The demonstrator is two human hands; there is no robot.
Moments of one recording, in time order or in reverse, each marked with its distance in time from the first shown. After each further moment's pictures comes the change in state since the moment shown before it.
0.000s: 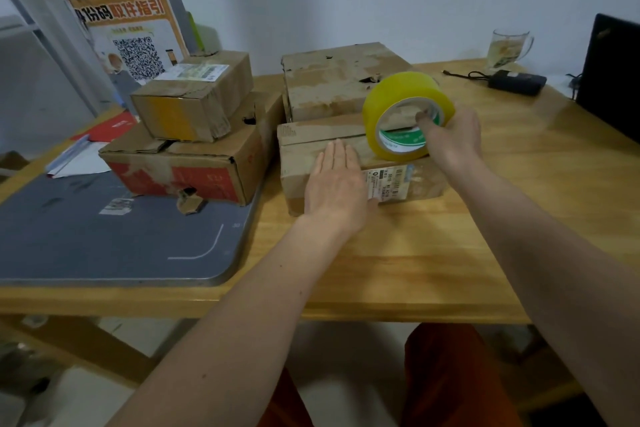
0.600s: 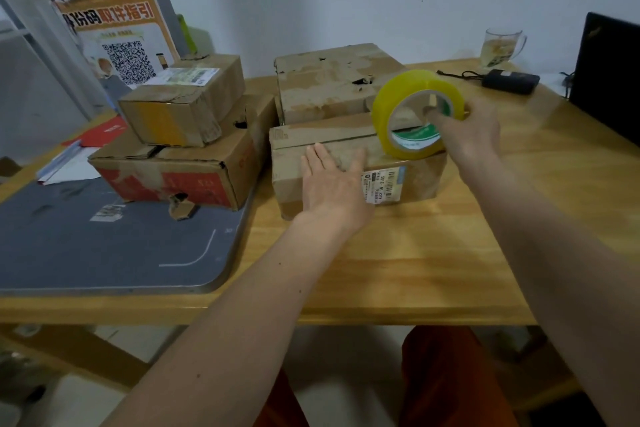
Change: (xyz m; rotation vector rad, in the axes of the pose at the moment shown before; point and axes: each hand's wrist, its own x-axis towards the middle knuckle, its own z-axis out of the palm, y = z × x) left_hand 0.005 0.008 -0.006 0.028 -0.096 -0.058; right_hand 0.015 0.006 -0.022 -0.011 0.048 0.133
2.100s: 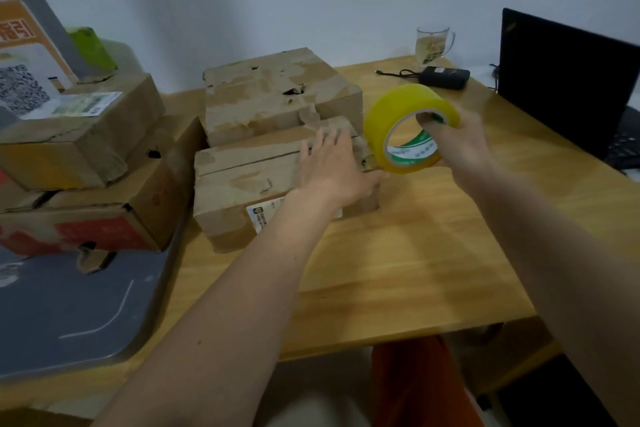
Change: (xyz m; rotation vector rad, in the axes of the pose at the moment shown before) left_hand 0.072 0.078 -0.009 -0.229 0.080 0.175; right_hand 0.041 0.049 -0.063 0.218 -0.092 0.093
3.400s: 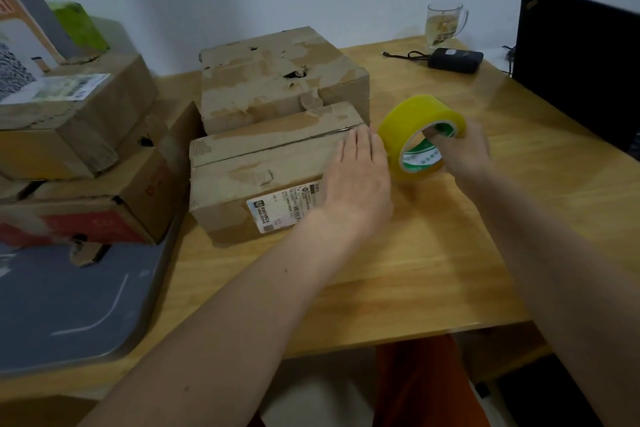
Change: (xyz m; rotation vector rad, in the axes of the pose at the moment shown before) left_hand -0.028 0.023 0.012 0.368 -0.067 0.187; right_hand 0.017 0.040 0.007 -0.120 0.053 0.074
